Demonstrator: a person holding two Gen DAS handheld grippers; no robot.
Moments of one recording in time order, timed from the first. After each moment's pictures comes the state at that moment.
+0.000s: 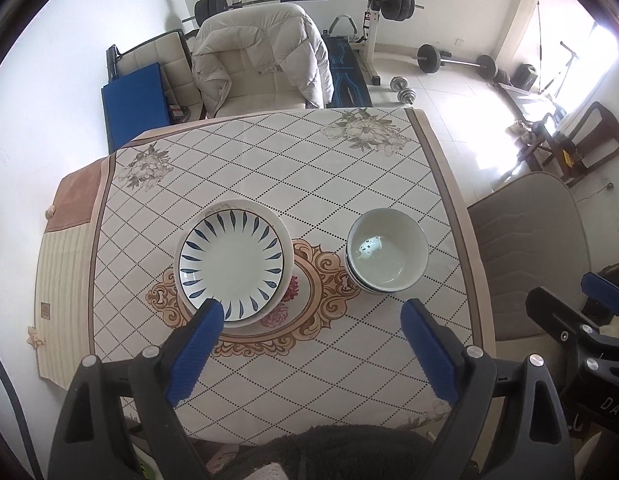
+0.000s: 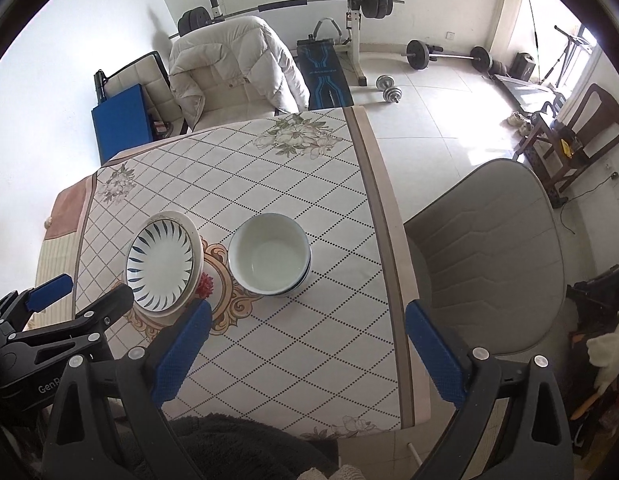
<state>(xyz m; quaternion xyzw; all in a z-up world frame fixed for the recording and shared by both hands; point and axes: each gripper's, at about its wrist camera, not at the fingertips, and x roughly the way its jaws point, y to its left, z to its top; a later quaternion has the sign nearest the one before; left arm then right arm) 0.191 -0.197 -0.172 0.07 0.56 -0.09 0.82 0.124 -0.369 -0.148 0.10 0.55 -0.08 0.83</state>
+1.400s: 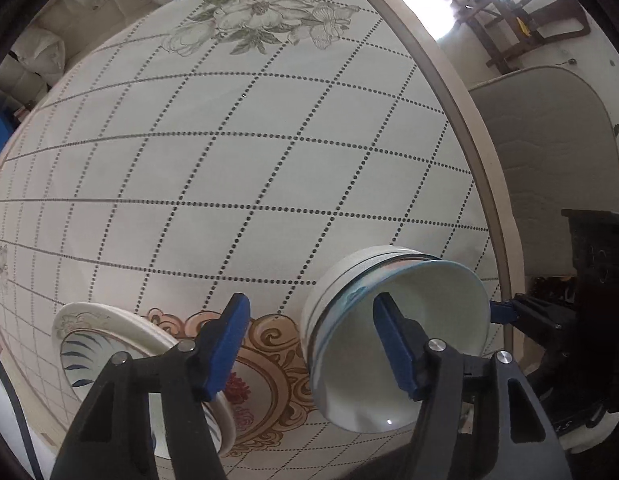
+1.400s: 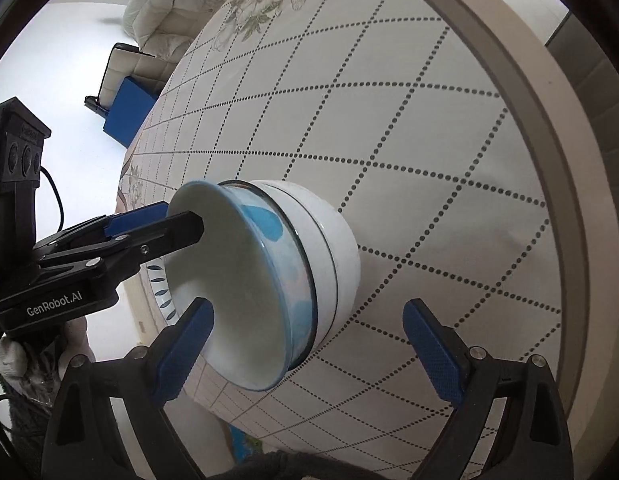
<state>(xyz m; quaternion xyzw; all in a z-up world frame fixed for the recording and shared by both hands) 0.366 -0.292 -0.380 0.15 0.73 -0.26 0.62 0.250 -0.435 -0.442 0.39 0.64 0.07 0.66</state>
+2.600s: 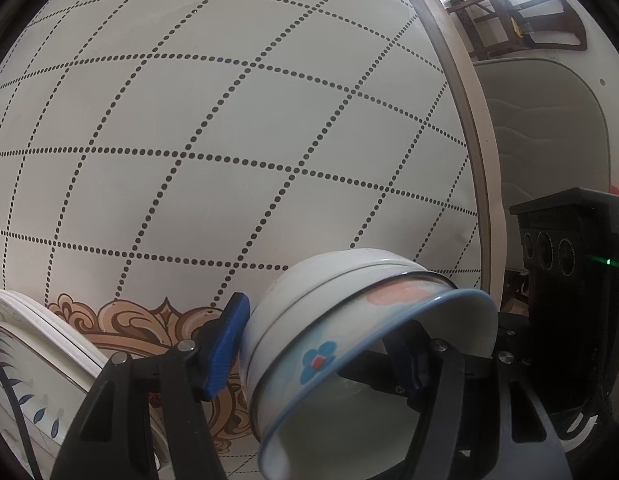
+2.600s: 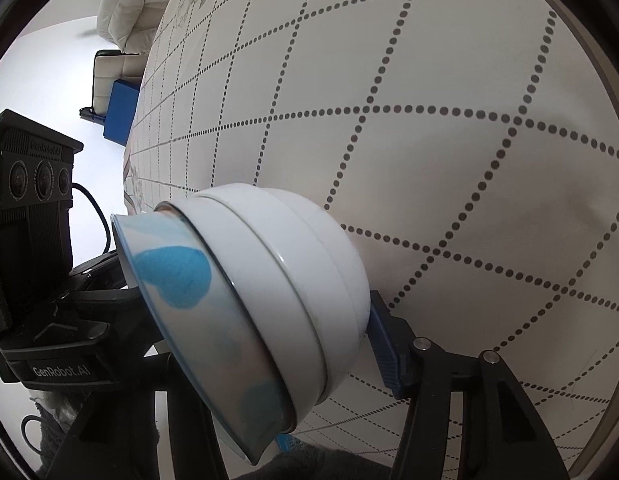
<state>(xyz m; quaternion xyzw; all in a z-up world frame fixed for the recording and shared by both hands) 0.364 -0.297 -0.421 0.08 0.77 -0.28 0.56 0.261 -0.416 -0.500 0.45 0.66 0.09 0.59</state>
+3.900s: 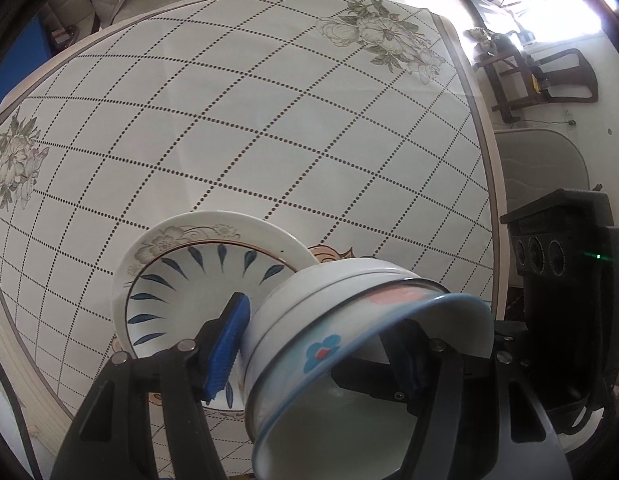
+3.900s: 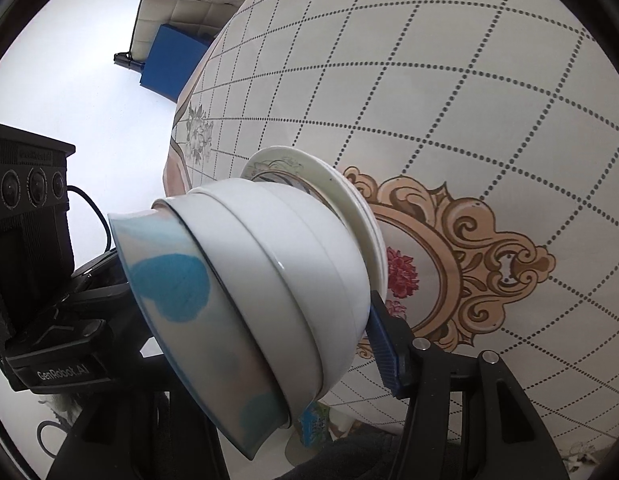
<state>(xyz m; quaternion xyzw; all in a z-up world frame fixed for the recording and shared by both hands) 0.400 -0.151 -0.338 0.05 0.74 -0.22 0.63 0.322 -0.282 -0.403 0.42 0.68 0.16 0.58</state>
